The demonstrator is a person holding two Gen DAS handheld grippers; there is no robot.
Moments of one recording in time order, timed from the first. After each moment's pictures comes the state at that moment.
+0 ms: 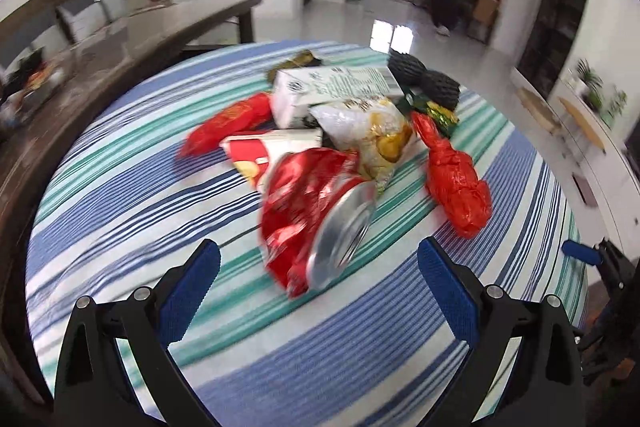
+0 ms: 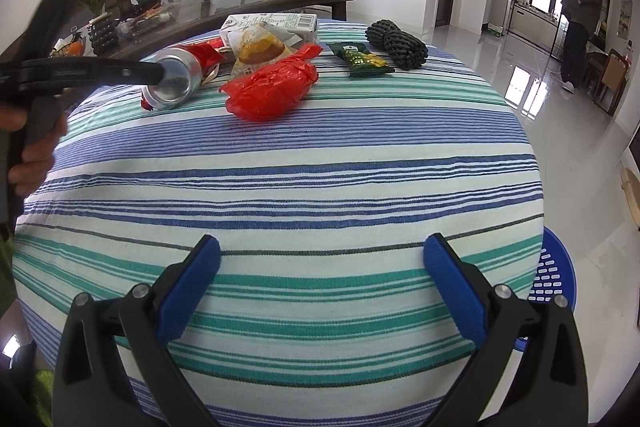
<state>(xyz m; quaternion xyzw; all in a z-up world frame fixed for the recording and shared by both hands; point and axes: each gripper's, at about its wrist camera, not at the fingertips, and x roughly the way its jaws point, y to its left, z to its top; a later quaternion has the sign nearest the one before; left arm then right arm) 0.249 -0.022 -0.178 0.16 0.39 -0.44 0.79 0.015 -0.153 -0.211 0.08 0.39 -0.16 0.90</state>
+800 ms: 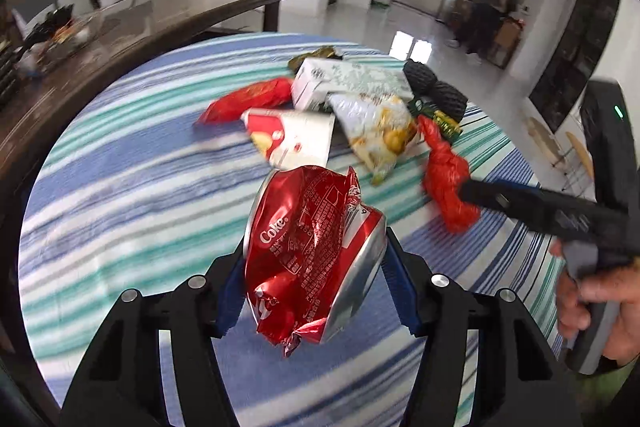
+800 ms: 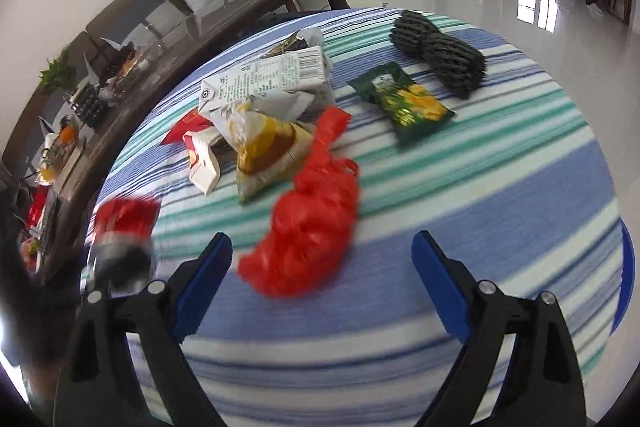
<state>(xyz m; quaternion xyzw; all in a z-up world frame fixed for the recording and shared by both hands) 0.225 0.010 -0.177 0.09 0.43 -0.39 0.81 0.152 -0.191 -0.182 0.23 0.44 -0.14 0.86</state>
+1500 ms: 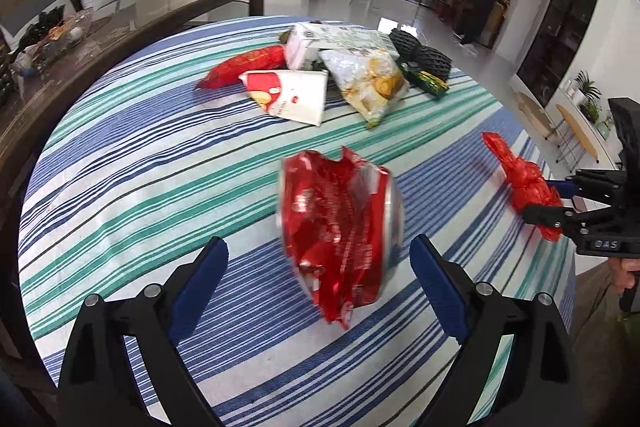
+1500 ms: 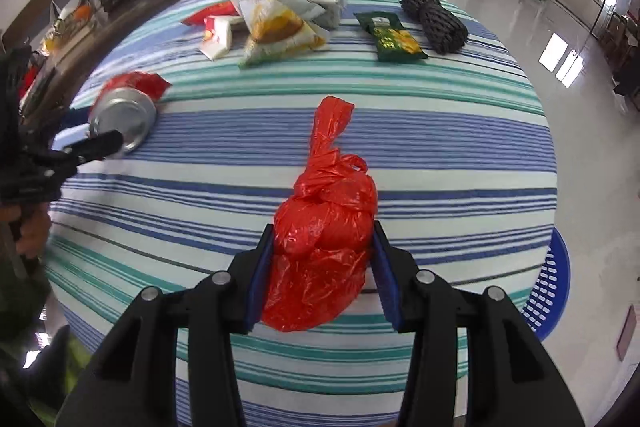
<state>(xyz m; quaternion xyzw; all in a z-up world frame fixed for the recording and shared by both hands) 0.207 0.034 -0.192 0.13 0.42 -0.43 0.79 0.050 -0.172 -0.185 0.10 0.51 -0.10 0.85</state>
